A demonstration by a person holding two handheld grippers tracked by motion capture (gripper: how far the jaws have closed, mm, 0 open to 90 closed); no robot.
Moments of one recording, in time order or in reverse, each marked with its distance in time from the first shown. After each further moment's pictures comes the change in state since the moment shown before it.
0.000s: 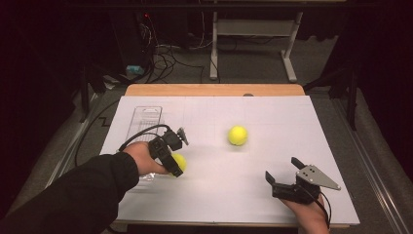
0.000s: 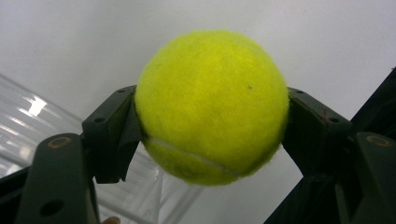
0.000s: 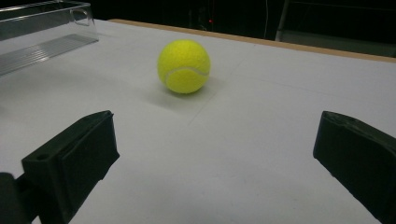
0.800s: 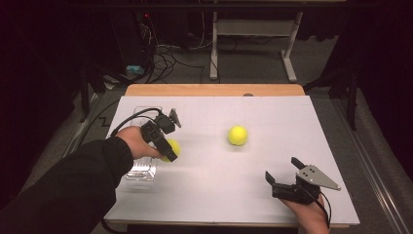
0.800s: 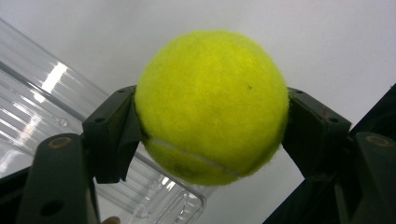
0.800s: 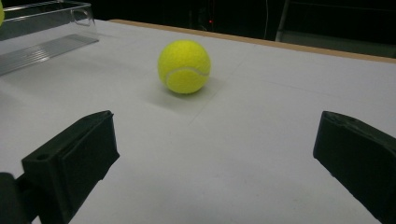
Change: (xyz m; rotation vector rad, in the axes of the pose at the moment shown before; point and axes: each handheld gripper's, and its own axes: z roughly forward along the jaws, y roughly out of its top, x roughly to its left) left arm 0.030 0.004 -0.032 -0.007 0.006 -0.061; right arm 0.000 0.000 0.000 -0.002 0.001 -0.001
